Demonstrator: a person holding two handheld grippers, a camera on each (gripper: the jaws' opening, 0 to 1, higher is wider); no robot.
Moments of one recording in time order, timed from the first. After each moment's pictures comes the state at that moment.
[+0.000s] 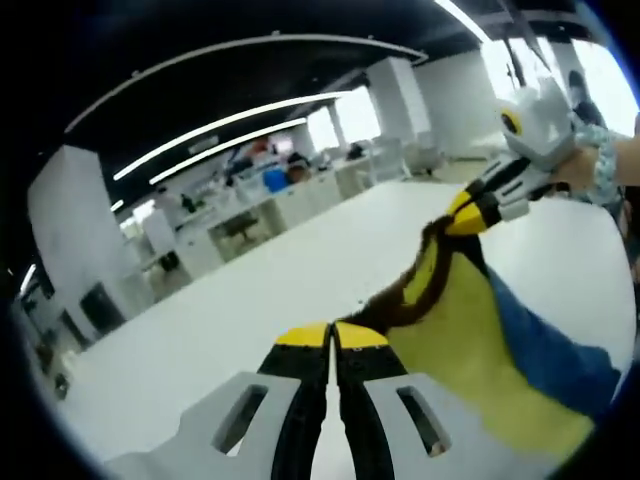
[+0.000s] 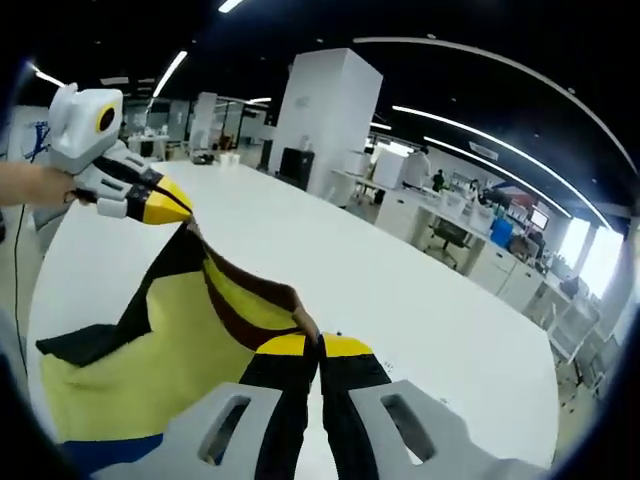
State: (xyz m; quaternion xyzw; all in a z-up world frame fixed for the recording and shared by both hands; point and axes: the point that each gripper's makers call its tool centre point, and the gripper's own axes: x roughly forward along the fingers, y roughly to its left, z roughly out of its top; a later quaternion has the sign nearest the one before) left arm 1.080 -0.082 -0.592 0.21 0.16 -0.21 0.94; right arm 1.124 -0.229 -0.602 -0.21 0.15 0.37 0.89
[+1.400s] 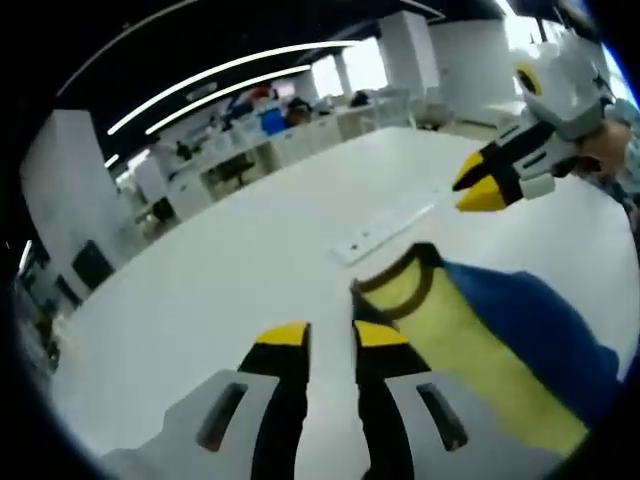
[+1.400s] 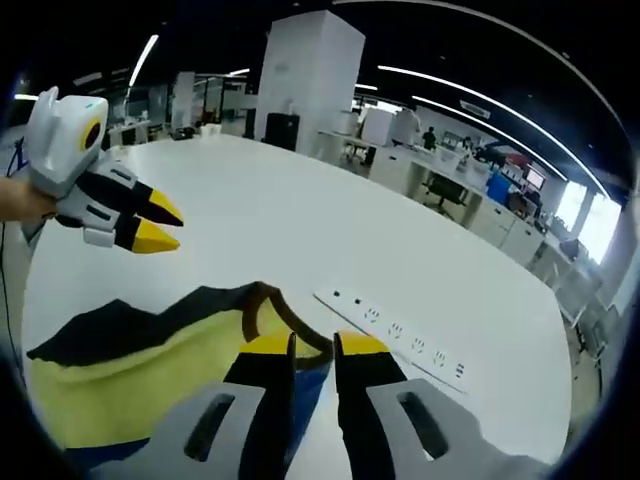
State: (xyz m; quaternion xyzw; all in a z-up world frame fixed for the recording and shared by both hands) left arm 1.105 -0.089 -0.653 0.18 0.25 -0.20 0.93; right arm 1.135 -0.242 -0.654 -0.20 0.23 0.36 0.88
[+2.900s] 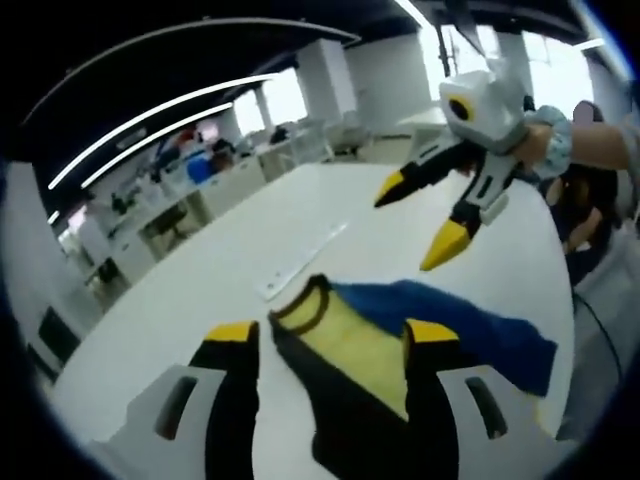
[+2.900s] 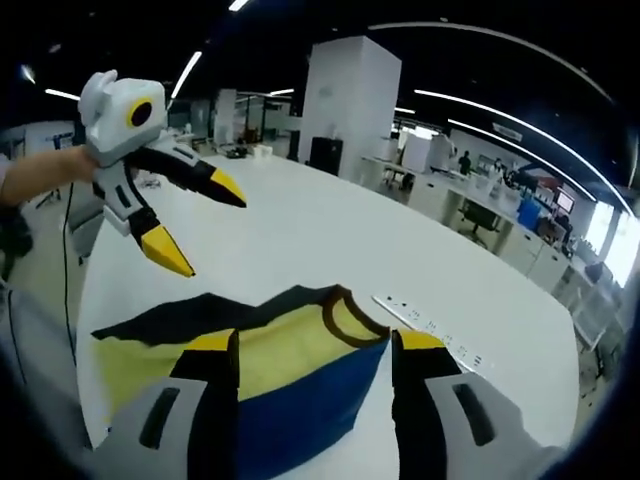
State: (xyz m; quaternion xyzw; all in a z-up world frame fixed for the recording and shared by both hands) left arm 0.999 -0.143 -0.585 0.21 0.19 -0.37 0.88; right arm 1.013 -0.244 -0.601 -0.19 0.19 0.44 0.86
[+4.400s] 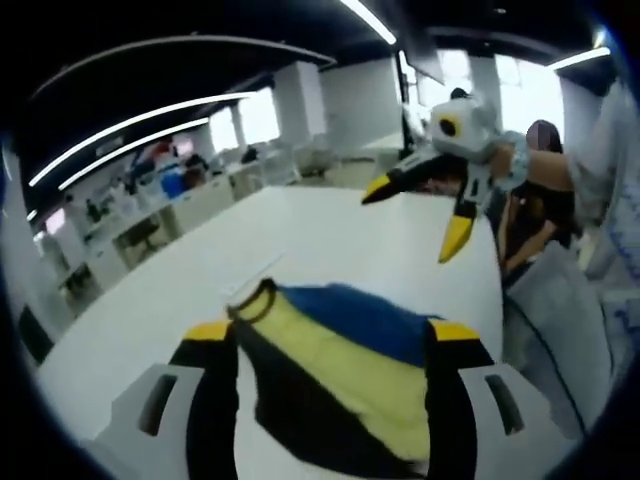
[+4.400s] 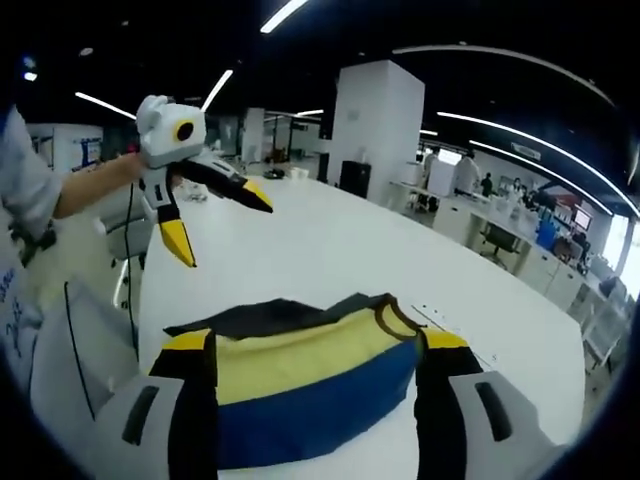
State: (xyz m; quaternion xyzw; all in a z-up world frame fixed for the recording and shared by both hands) left arm 0.886 -0.125 -0.565 0.16 0.18 -0.43 0.87; right arm 0.893 -0.255 -0.564 -0.17 0.13 0.49 0.84
